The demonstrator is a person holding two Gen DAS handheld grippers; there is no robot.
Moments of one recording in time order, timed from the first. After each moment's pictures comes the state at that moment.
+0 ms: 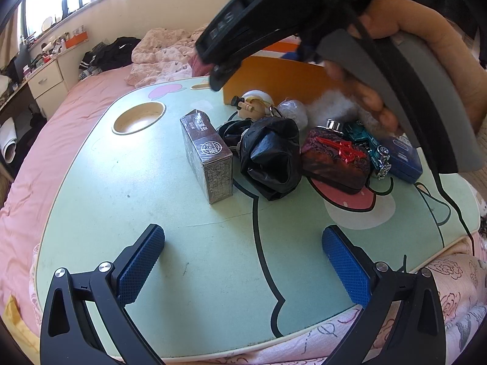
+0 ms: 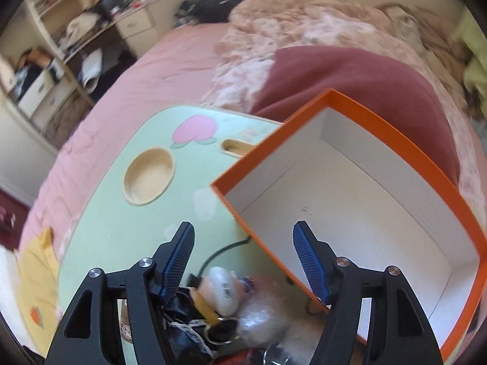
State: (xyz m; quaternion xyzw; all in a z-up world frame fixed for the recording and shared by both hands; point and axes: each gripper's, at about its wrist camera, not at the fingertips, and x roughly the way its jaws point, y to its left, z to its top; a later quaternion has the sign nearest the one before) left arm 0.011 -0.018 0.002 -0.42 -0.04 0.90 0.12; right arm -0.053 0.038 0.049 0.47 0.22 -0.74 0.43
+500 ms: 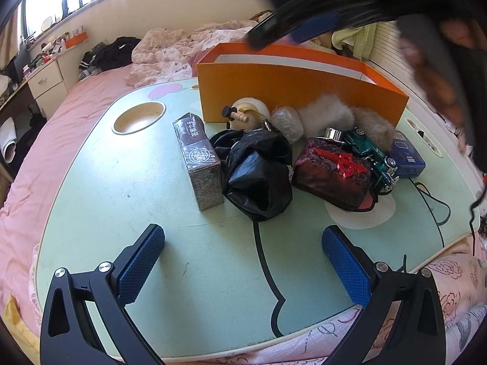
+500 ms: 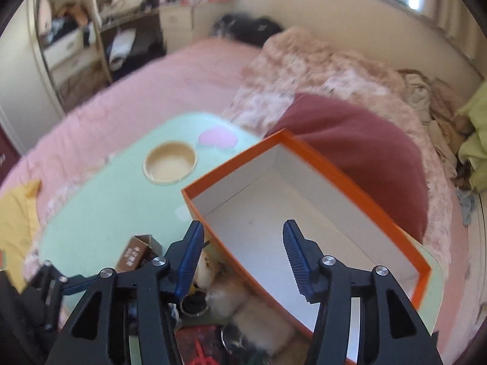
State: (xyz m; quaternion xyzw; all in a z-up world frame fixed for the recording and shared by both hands) left arm 0.010 -0.017 0.002 -0.41 -0.05 0.90 0.10; right arm -0.028 0.104 0.099 0.35 0.24 -0.78 0.46
